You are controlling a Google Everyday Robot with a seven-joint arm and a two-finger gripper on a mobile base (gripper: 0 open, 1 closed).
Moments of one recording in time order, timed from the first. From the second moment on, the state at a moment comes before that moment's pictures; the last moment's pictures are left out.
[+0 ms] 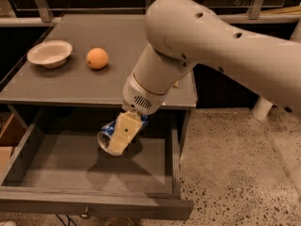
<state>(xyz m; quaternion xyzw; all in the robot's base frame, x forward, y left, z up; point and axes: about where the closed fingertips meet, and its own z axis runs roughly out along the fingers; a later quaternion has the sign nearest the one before) 0.445 0.055 0.849 -0.62 0.75 0.19 0.16</state>
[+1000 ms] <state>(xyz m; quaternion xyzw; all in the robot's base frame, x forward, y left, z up) 0.436 0.066 0.821 -0.61 0.77 0.14 0.14</state>
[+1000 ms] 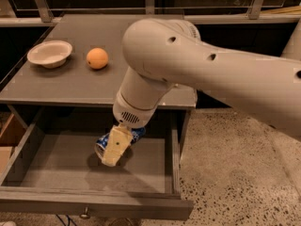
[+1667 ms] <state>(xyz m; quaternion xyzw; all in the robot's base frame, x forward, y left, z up) 0.442 0.064 0.800 -0.57 0.80 0.12 0.15</state>
